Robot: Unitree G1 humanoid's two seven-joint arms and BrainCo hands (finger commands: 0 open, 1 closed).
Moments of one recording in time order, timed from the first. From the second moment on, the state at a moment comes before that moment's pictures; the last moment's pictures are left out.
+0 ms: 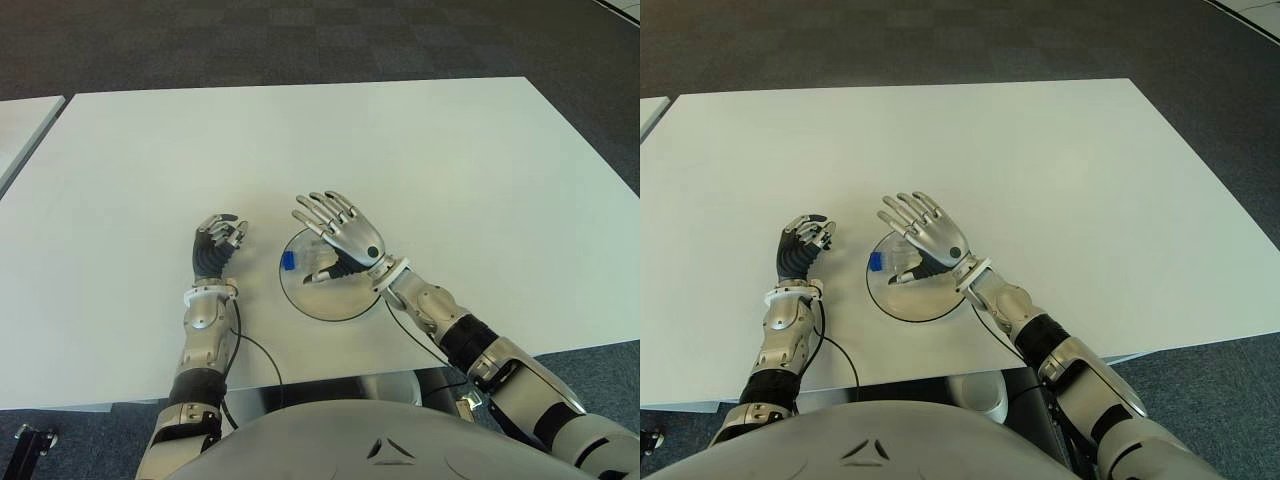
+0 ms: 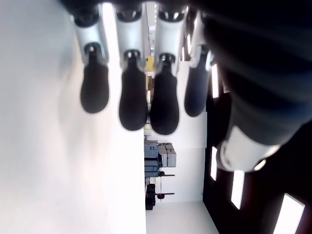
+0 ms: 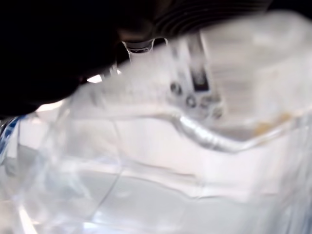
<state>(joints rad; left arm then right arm) 0.02 0.03 0.17 0.48 -0.04 -0.41 0.08 -0.34 -0.35 0.70 0.38 -1.21 -0.17 -0.69</state>
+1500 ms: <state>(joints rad) 0.02 0.04 0.18 0.47 -0.05 -0.38 0.07 -0.33 -0.16 0.15 0.76 -0.28 -0.91 -0.69</state>
